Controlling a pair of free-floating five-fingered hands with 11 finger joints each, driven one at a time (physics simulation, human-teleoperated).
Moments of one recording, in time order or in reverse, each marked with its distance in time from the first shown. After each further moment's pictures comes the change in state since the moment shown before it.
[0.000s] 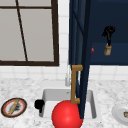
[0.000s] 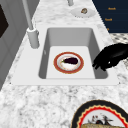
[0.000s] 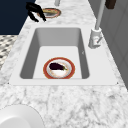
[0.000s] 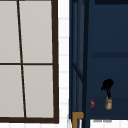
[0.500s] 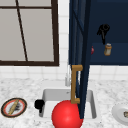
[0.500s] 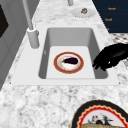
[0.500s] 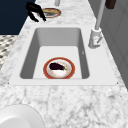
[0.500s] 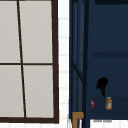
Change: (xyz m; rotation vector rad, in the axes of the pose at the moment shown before) left hand 0.000 0.000 0.000 0.000 0.000 0.000; right hand 0.046 -0.006 0.007 0.004 0.001 0.007
